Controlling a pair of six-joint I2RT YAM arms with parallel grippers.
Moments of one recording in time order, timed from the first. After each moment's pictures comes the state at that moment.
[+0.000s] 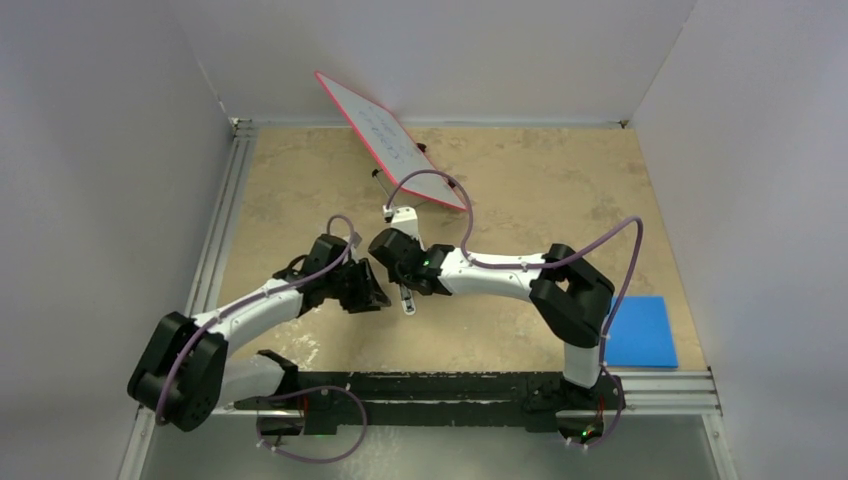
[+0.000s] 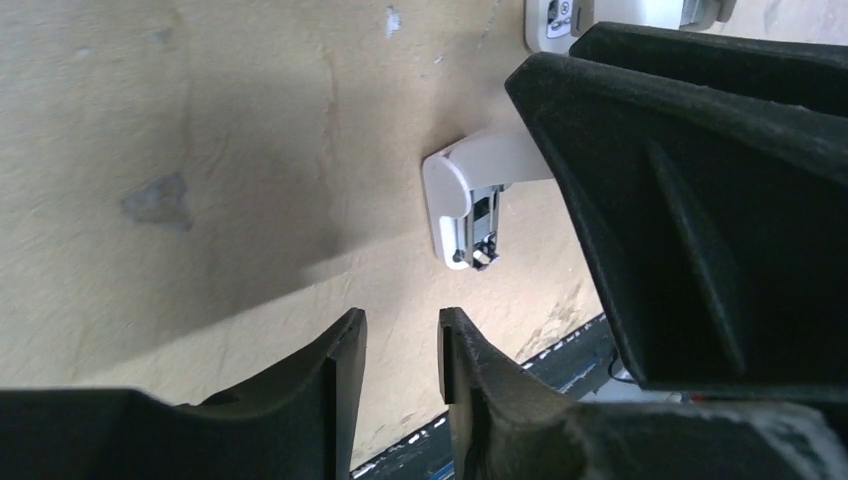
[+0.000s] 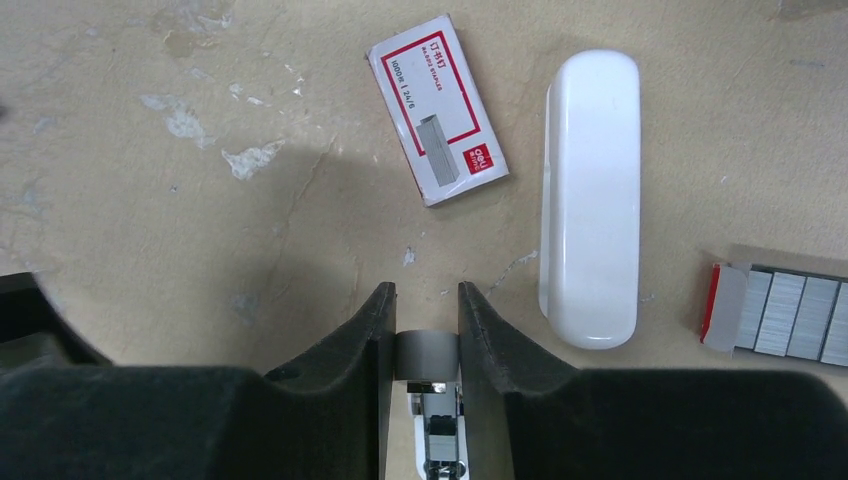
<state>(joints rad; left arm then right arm) -0.47 1.18 0.49 -0.24 0.35 -0.81 1.07 1.88 1.28 -0.29 0.48 0.68</state>
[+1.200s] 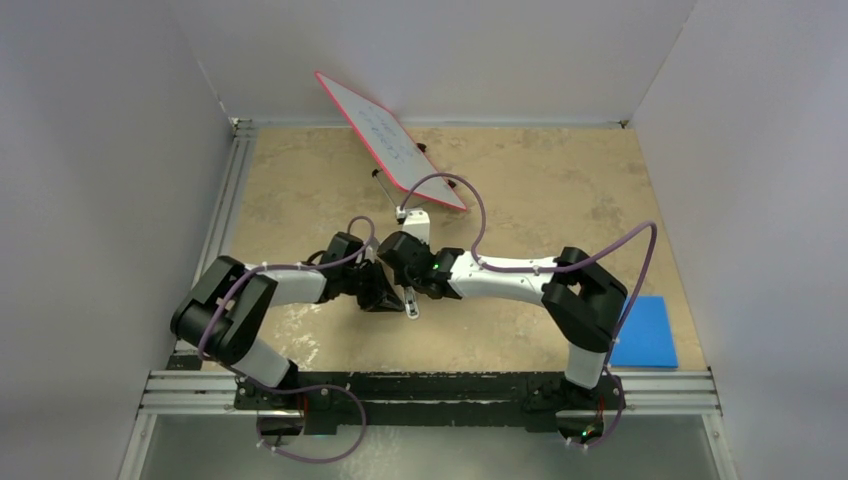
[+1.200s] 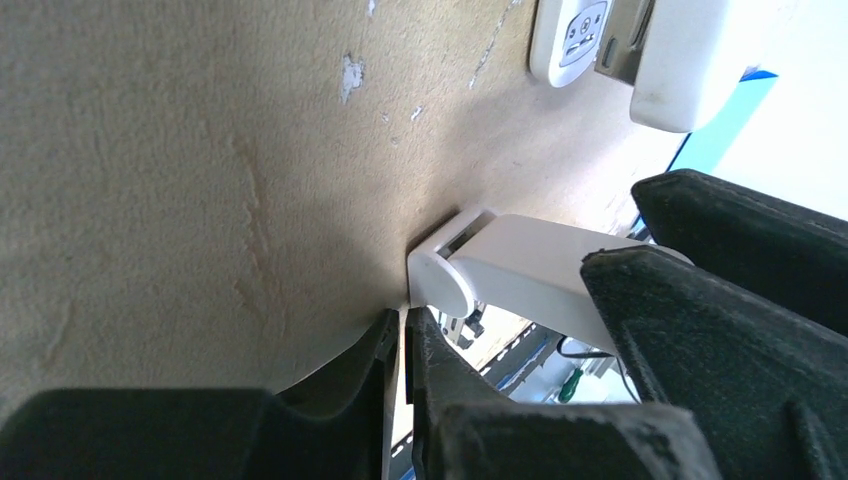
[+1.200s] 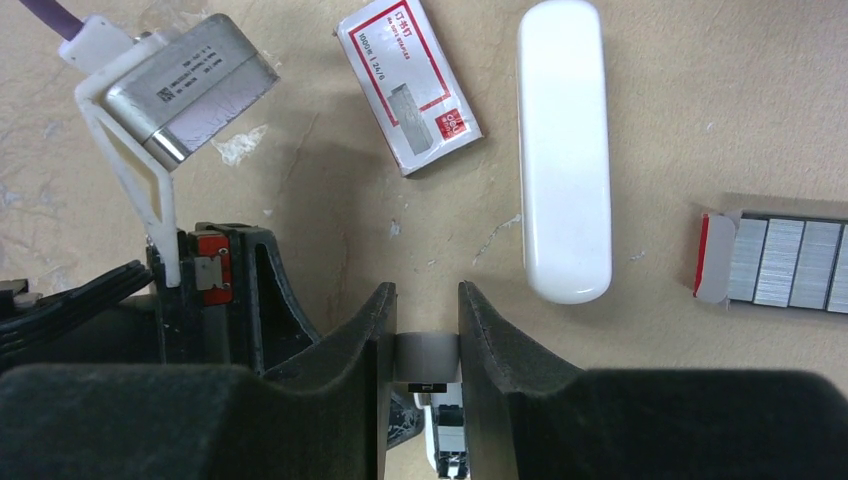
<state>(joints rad) -0.47 1.56 0.52 0.07 0.56 -0.89 1.07 1.81 1.20 -0.29 0.47 0.78</state>
